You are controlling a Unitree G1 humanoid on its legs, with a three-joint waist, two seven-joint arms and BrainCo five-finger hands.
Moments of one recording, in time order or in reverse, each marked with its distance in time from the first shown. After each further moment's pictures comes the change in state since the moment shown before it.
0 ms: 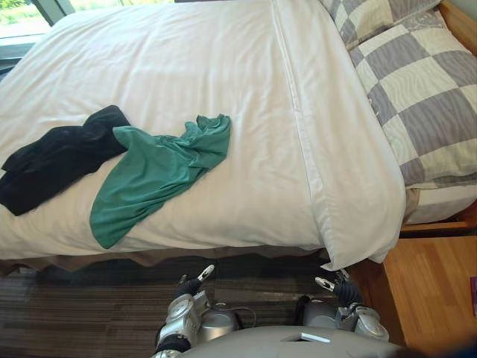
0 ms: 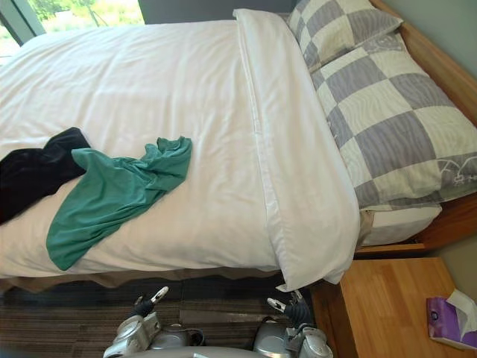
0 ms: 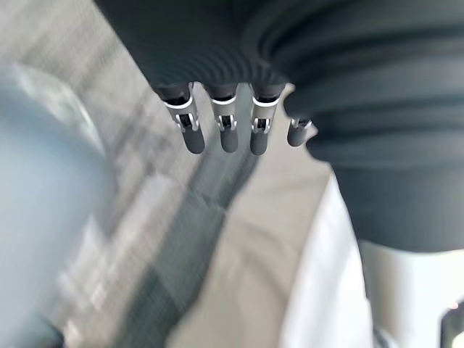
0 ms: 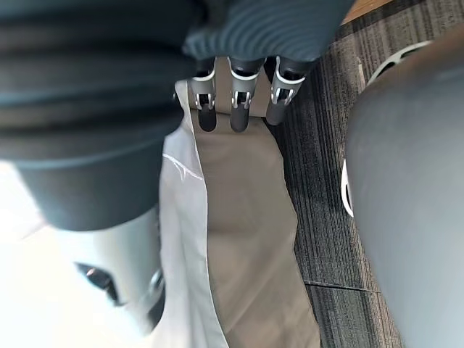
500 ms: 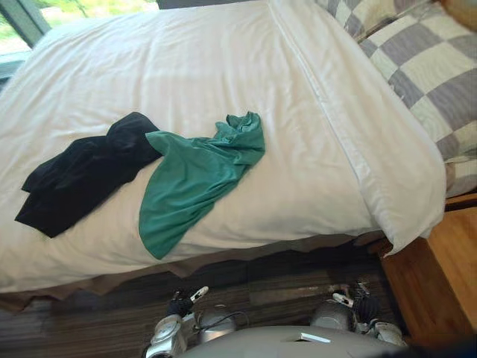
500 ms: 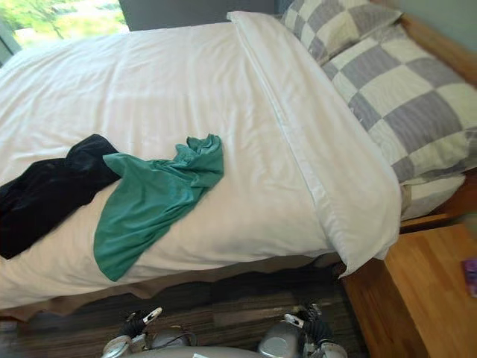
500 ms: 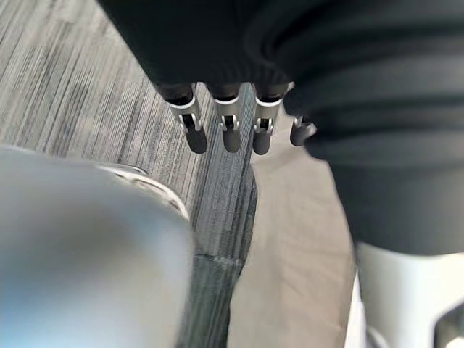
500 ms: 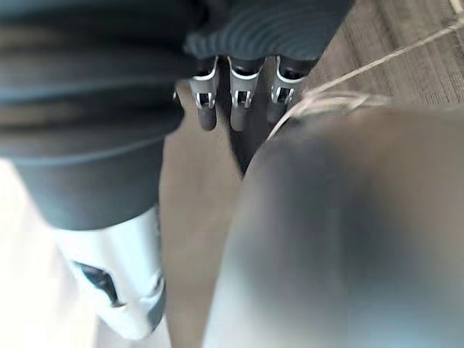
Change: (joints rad) left arm -0.008 0.058 -0.121 0.071 0.054 -0.089 -0.127; right arm 0.014 -0.055 0.011 0.069 -0.219 -0.144 0.081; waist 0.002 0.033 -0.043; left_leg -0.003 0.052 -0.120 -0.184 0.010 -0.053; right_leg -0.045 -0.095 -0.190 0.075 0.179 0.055
